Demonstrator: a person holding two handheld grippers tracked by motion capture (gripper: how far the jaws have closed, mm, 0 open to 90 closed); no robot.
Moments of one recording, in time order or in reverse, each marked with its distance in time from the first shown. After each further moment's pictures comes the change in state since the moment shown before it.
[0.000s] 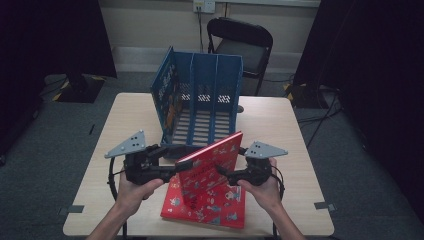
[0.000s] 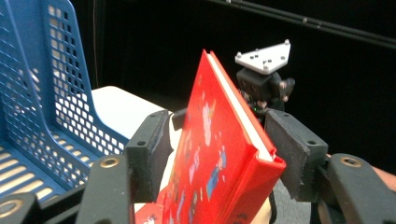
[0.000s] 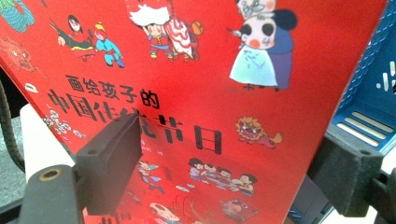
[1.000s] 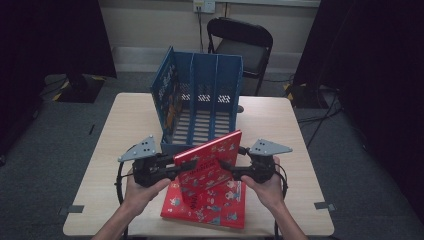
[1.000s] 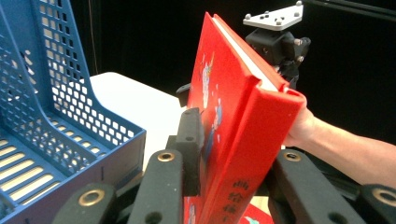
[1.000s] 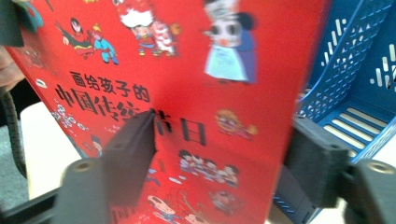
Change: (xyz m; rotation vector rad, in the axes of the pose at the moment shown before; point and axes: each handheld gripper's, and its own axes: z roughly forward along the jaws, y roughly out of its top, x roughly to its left) left arm 0.004 -0.024 0.020 0.069 0.007 0.041; right arm -0.008 0.001 -0.005 0.004 -0.003 0.023
